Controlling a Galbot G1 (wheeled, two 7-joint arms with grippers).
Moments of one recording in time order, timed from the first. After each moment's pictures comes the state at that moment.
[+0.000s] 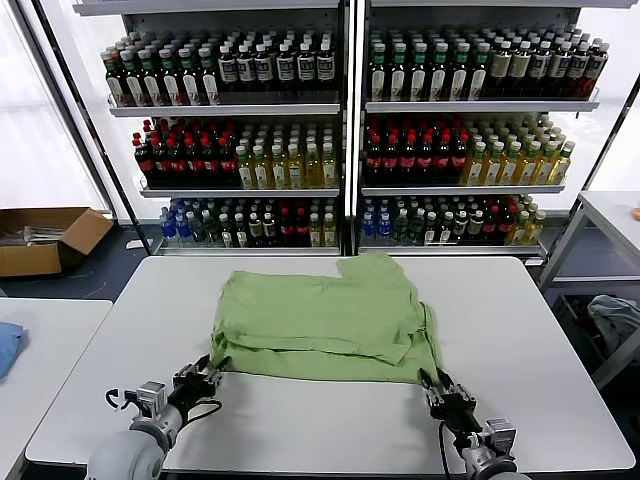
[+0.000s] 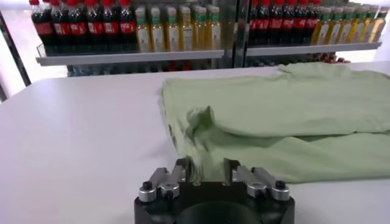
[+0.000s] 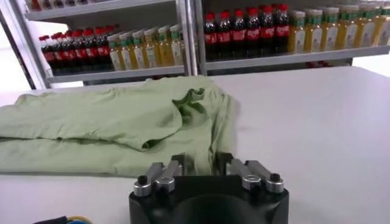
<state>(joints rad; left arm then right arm) 1.34 -1.16 -0.53 -1.84 -0.36 0.46 0.12 -1.48 1.20 0.47 1.92 0.45 -0.24 0.03</state>
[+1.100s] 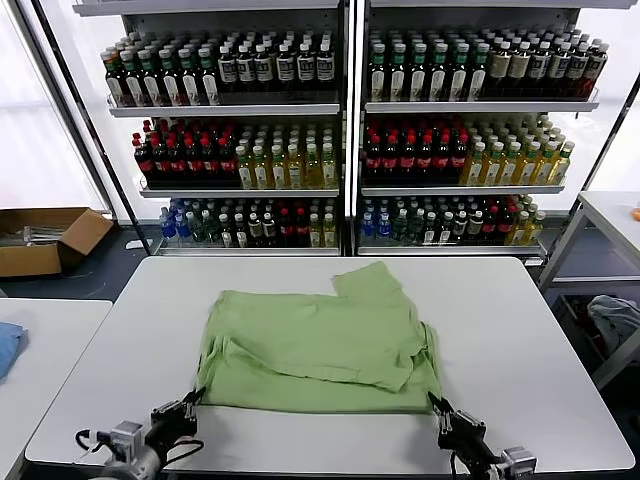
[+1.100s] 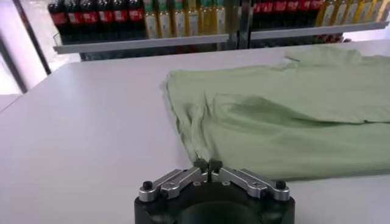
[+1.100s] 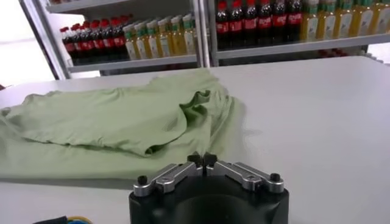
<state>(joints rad) 1.65 -1.19 -0.68 -2.06 -0.31 0.46 0.13 -1.81 1.13 0.53 2.18 0.45 -0.27 0.01</state>
